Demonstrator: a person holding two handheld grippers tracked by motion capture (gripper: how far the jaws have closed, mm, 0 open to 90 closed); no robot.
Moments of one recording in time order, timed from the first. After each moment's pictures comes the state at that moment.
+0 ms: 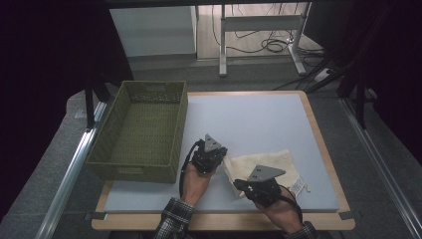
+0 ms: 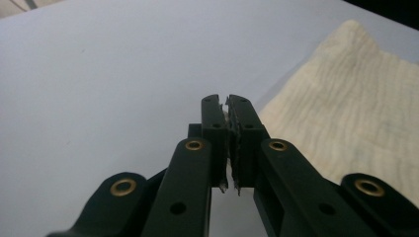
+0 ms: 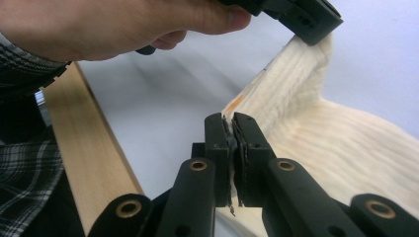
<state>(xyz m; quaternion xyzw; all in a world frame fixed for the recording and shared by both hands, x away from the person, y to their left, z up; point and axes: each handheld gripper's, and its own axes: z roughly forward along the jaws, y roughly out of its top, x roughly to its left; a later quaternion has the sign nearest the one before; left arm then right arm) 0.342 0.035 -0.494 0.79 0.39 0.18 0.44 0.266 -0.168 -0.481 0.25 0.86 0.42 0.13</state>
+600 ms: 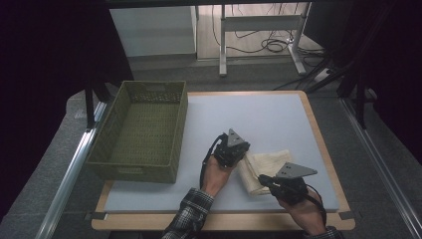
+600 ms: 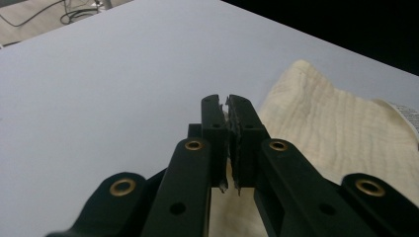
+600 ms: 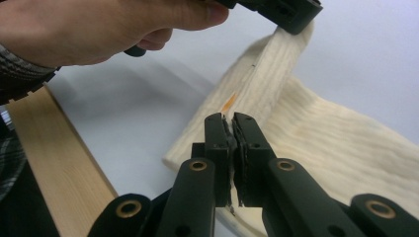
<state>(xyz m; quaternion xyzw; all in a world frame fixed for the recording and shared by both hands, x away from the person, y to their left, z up) 0.363 -0.024 -0.487 0.80 0.33 0.17 0.47 0.269 -0.231 -0.474 0.31 0.84 0.42 0.16</state>
